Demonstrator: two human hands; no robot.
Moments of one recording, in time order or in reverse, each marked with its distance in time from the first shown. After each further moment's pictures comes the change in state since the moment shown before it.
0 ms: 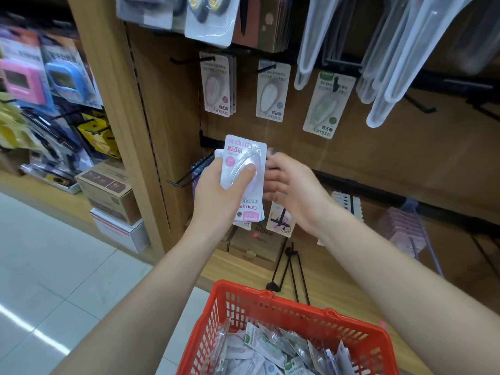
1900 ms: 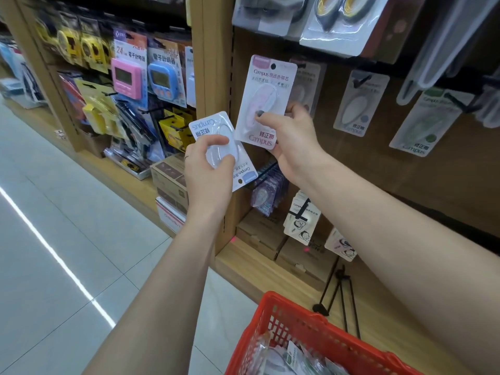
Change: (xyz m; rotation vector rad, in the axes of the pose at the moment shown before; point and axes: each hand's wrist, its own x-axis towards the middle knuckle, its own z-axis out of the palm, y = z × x) left_hand 0.041 -0.003 -0.116 0.172 0.520 0.070; right_hand 0.086 -0.037 0.155 0.105 -0.089 -0.215
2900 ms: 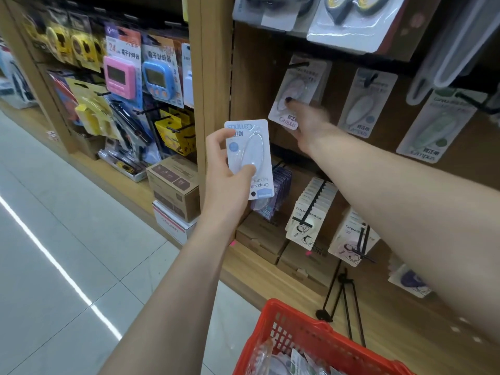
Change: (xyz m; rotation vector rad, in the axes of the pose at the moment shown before) left_hand -0.003 0.003 0.013 -0.232 -0.250 -0.119; right_hand 0.103 0.012 -0.031 -0.075 0.301 0.178
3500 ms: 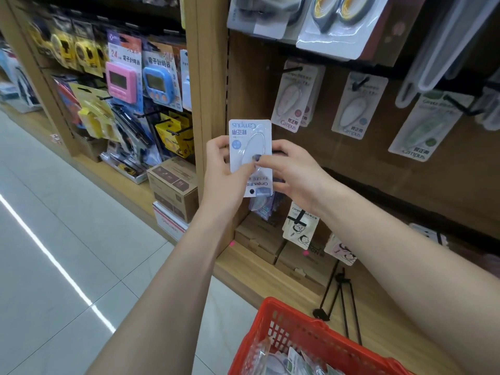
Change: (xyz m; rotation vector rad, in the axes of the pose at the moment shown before) left_hand 0.010 -0.007 0.002 0.041 -0.015 0.021; right_hand -0.113 0.029 -0.039 -0.188 -0.489 -0.021
